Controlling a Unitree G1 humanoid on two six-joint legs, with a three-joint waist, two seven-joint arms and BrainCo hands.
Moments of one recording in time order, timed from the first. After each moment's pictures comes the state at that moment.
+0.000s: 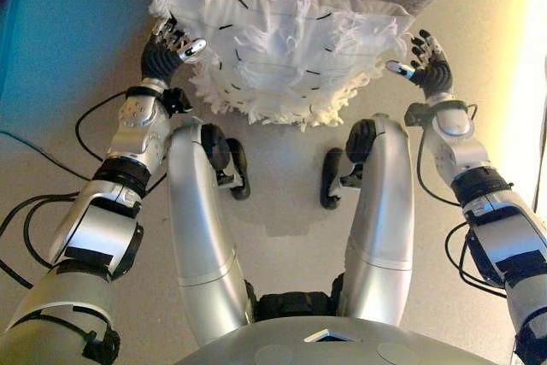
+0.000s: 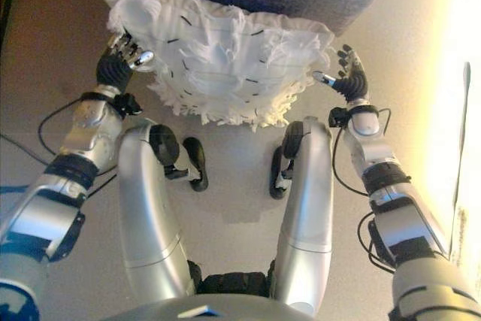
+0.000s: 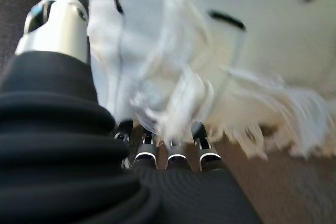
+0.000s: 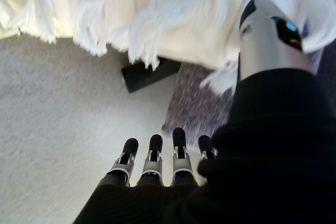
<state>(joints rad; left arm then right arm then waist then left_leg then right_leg) -0.82 0.61 -0.44 0.82 -0.85 -0.29 -0.02 -0.75 -0.61 0.41 0.75 0.61 -0.23 -0.13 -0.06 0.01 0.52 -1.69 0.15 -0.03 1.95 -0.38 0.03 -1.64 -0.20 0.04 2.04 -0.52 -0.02</state>
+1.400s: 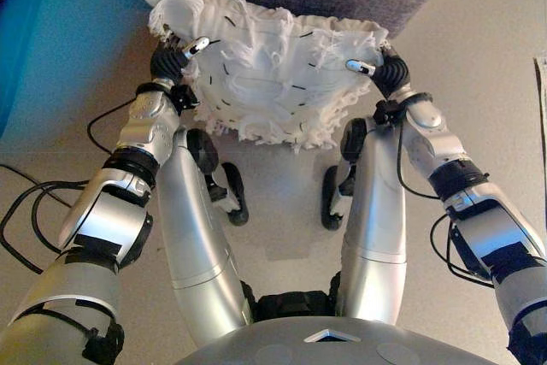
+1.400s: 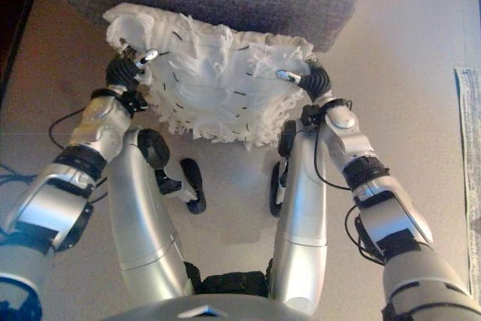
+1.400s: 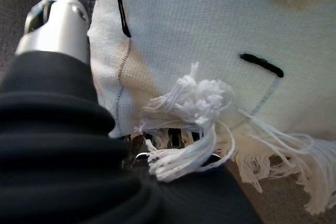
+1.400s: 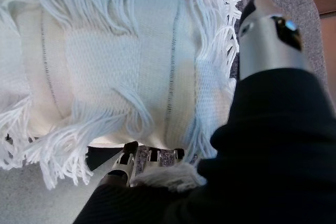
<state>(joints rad) -0.89 0.56 -0.49 0.93 -0.93 -0.21 0.03 -0.80 -0.53 0.48 0.71 0.77 -0.17 0.06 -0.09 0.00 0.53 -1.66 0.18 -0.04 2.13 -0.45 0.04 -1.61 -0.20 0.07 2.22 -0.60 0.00</state>
